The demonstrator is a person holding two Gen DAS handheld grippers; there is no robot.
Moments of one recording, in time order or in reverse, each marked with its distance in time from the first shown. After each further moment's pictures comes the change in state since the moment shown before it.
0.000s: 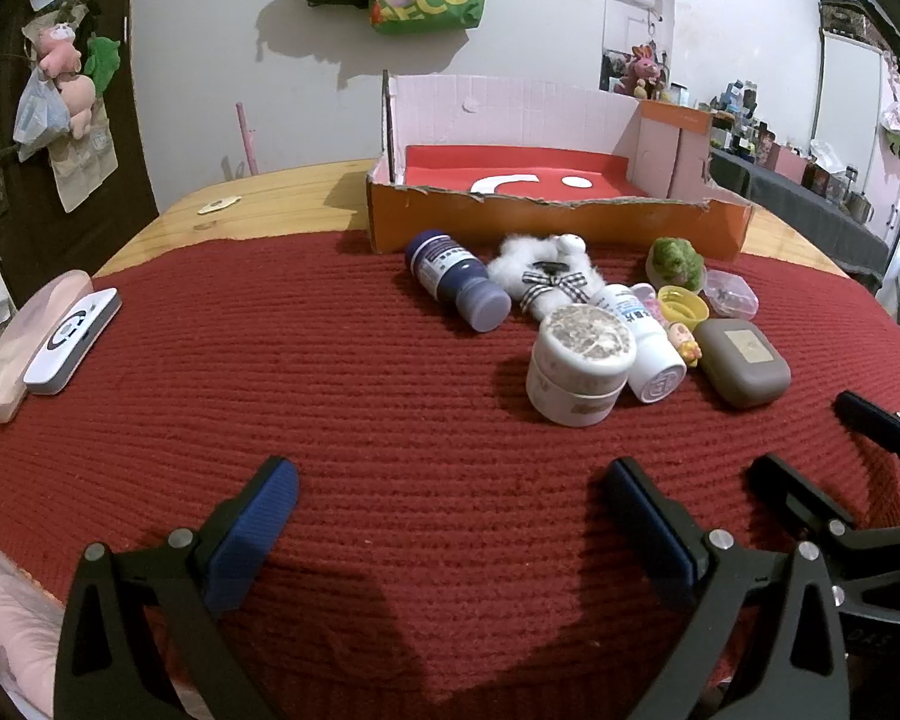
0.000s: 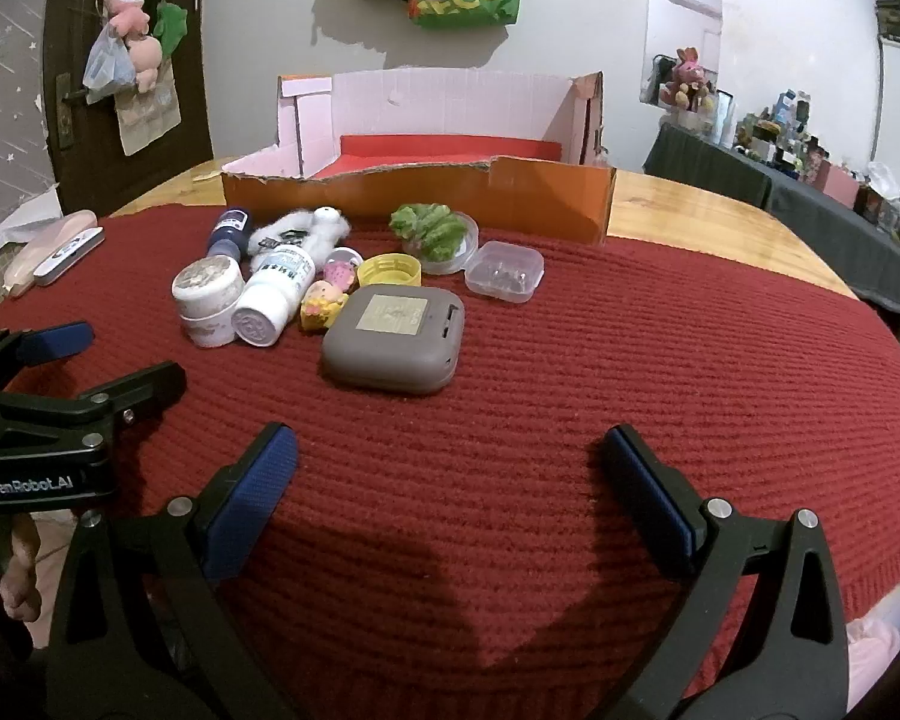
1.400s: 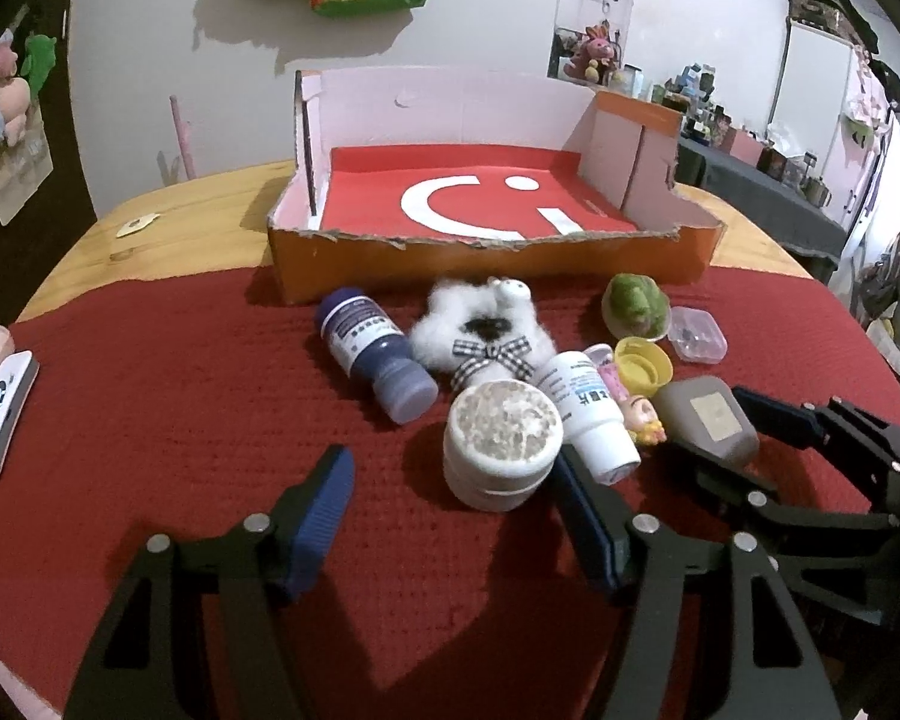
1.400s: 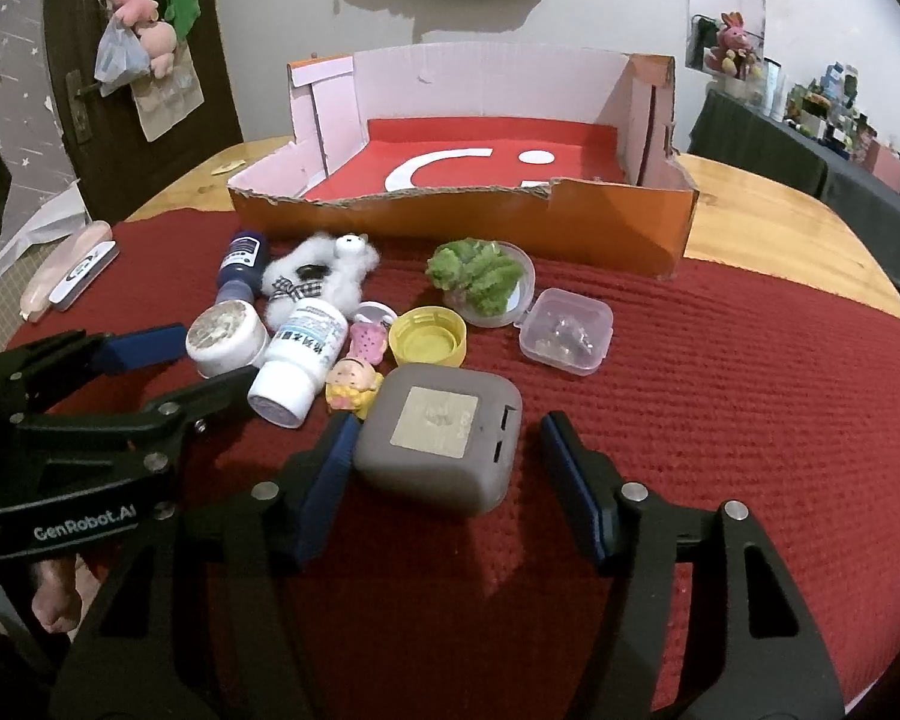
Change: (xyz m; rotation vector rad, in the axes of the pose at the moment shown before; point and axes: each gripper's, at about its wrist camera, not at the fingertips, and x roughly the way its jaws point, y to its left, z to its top) left arm 0.029 -0.013 0.040 0.033 0.054 -0.139; right arm 0.029 0.002 0.044 0.019 0.091 0.091
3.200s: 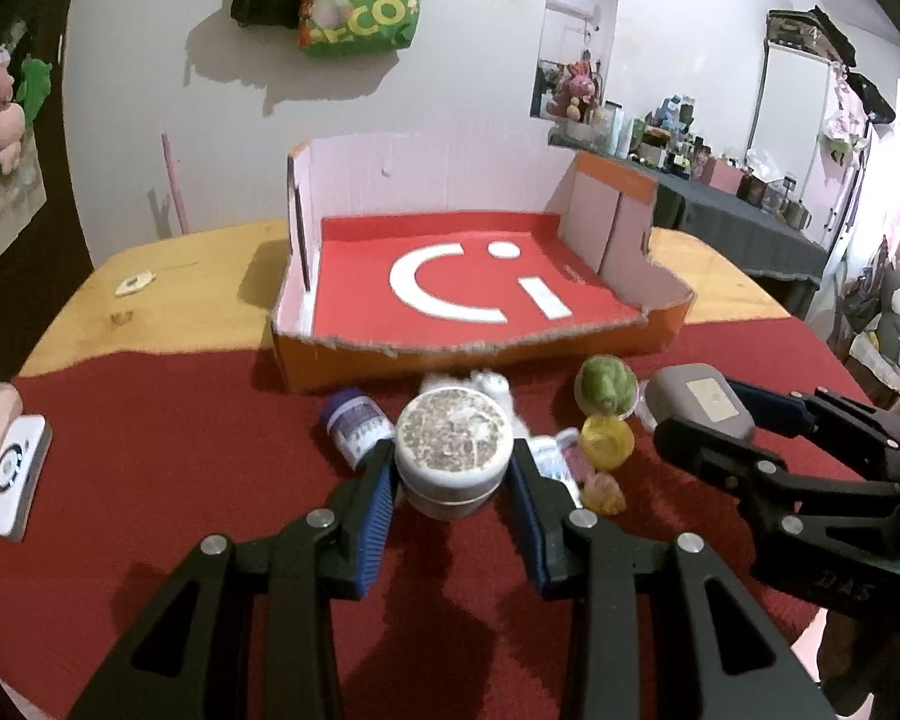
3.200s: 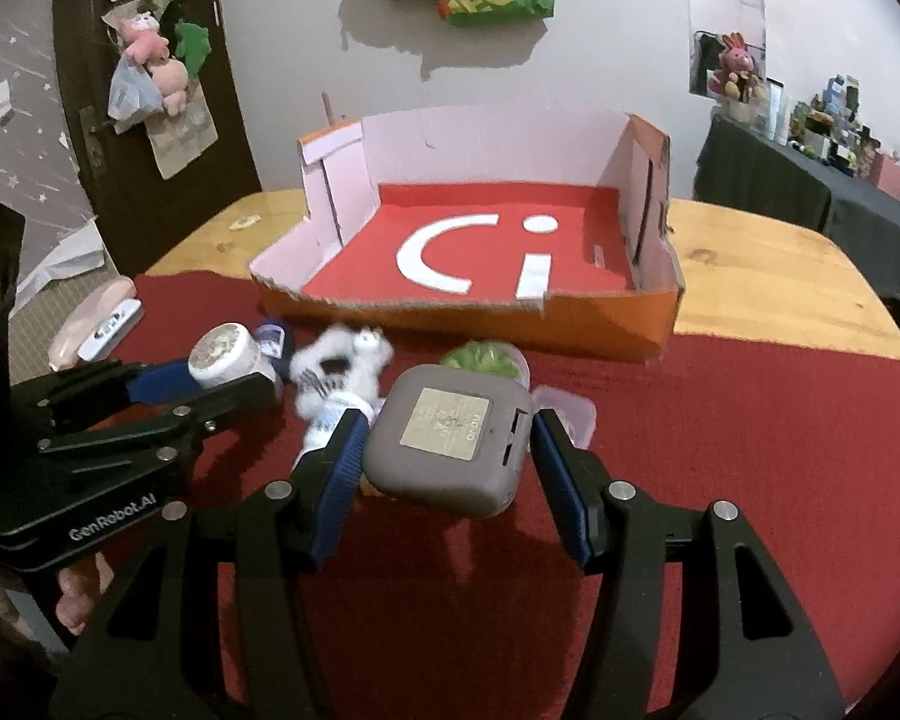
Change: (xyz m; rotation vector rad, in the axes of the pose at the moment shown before) left arm -0.026 -0.002 0.032 0.015 -0.096 -0.035; right arm -0.026 -0.006 0.043 0.029 -0.075 0.037
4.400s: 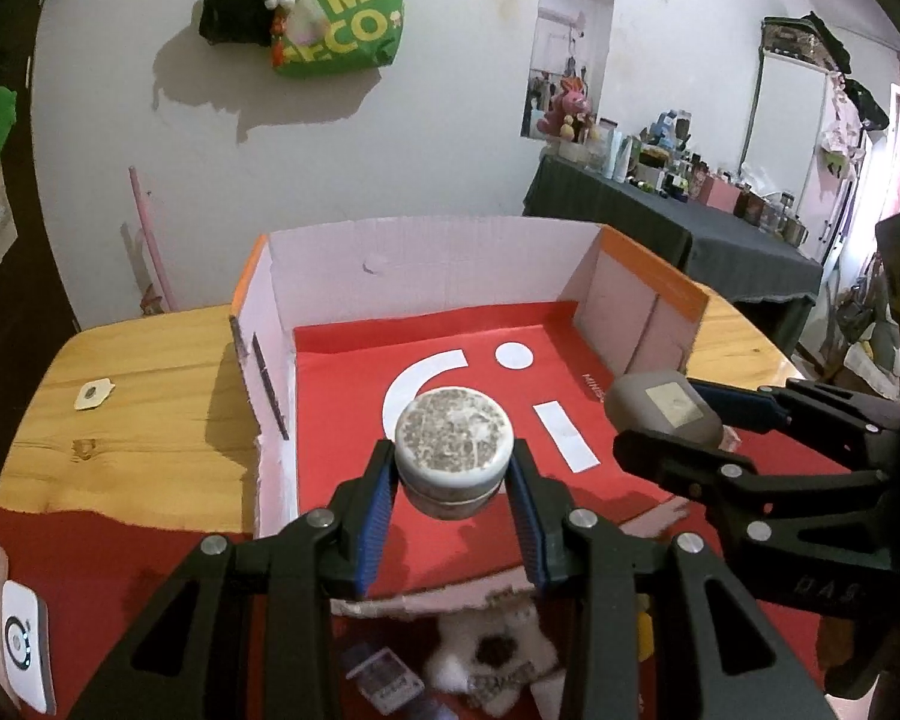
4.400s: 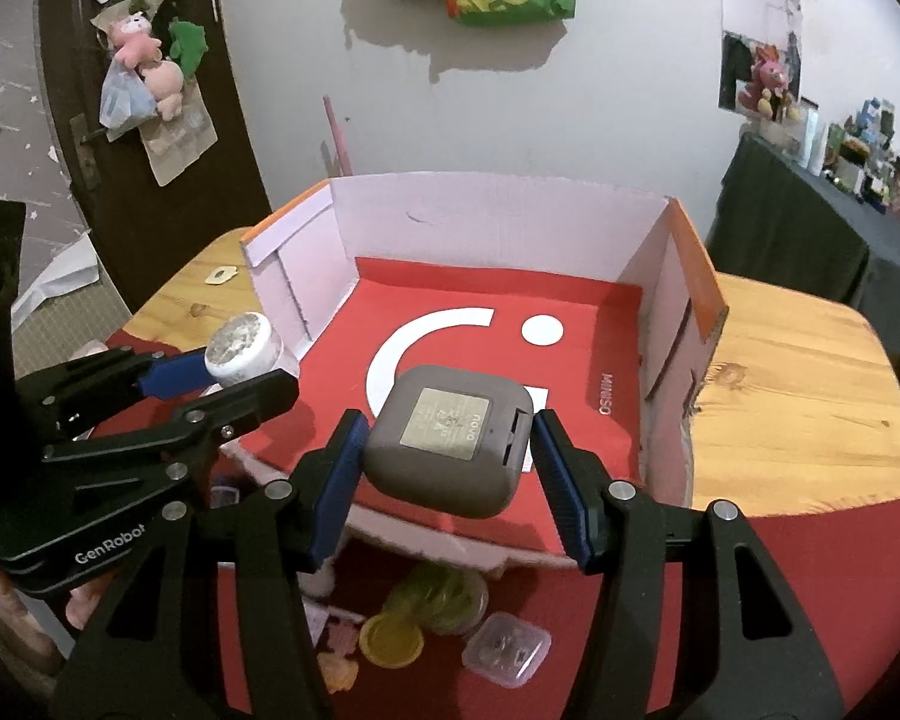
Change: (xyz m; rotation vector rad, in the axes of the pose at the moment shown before) left arm 0.057 0.014 0.100 0.021 -0.001 -0.037; right arm 0.058 -0.027 0.102 -0.009 0.061 0.018
